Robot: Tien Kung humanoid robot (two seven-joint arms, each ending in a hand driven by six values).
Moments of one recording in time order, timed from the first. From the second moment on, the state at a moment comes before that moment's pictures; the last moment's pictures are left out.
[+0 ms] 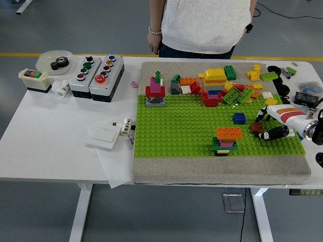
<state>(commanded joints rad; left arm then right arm) -0.17 0.14 -0.31 -0.30 0.93 0.28 0.15 0.73 -0.47 0.63 0.75 -1.85 -0.09 0.24</state>
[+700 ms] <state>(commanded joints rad) -0.17 0.14 -0.31 -0.30 0.94 0.28 0.15 0.72 -0.47 0.62 0.74 -1.85 -0.10 0.24</state>
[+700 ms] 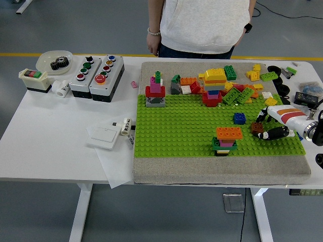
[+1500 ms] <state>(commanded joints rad) -0.17 0.14 -0.32 -0.30 0.96 0.27 0.16 0.70 -0.45 0.61 0.72 -1.85 -0.19 0.26</state>
